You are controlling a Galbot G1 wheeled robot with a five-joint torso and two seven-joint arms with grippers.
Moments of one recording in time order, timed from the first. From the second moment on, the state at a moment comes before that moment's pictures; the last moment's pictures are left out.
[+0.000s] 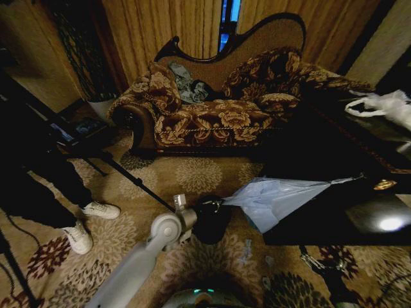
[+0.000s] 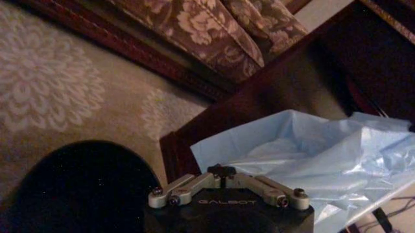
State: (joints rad) left arm 1.03 -1.10 -0.04 -2.08 -1.31 0.55 -0.31; right arm -1.84 1.48 1.04 1.89 0.44 0.32 -0.41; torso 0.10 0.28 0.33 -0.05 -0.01
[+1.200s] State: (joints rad) left arm 1.03 -1.10 -0.05 -2.12 -0.99 0.42 -0.17; right arm -1.88 1.51 1.03 2.09 0.54 0.29 -0.39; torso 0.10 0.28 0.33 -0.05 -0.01
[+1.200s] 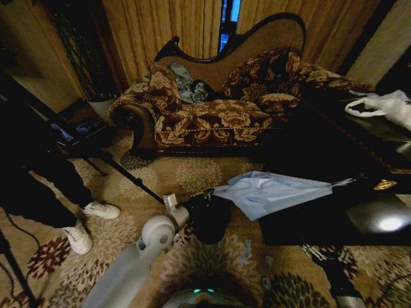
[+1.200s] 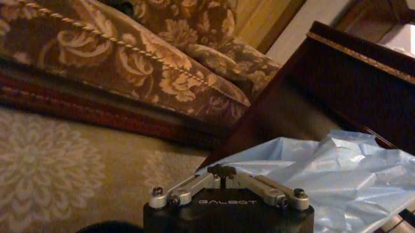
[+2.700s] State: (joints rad) left arm 1.00 -1.14 0.07 -2.05 -0.73 0.38 -0.11; right arm -1.78 1.27 0.94 2.50 0.60 -0.22 0.10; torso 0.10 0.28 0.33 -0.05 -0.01
